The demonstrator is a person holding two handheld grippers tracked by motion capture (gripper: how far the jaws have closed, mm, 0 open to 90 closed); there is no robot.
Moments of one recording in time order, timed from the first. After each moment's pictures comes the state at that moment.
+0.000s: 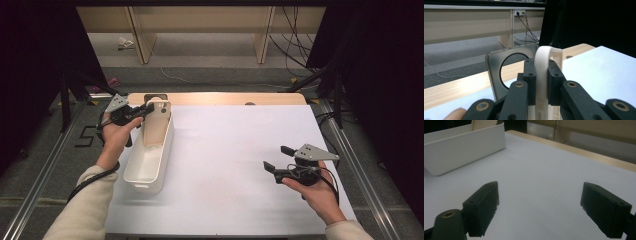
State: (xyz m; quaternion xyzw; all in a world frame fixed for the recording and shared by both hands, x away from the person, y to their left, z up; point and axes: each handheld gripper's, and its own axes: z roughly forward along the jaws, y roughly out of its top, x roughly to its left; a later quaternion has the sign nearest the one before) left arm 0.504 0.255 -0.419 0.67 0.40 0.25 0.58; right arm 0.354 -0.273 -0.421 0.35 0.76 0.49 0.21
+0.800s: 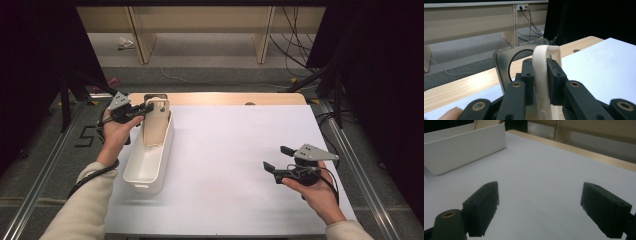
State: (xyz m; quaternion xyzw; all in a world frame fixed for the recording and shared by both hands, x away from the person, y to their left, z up) left arm 0.514 0.257 -0.419 0.69 0.39 0.26 0.55; right arm 0.354 -0.272 -0.422 0.35 0.77 0.49 0.21
